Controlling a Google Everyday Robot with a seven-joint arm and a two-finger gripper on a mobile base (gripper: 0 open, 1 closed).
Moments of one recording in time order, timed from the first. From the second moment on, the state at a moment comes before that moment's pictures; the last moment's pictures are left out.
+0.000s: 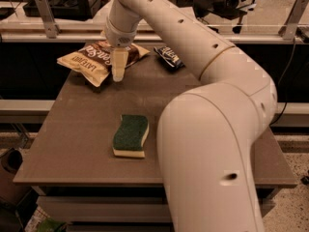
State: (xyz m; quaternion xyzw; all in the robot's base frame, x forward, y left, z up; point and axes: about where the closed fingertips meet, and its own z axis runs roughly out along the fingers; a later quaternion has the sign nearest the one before) arm 0.744 0.137 0.866 -0.80 0.55 0.02 0.25
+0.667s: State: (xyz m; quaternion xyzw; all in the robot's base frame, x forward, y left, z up) arm 0.774 0.147 0.852 -0.81 0.53 0.02 0.26
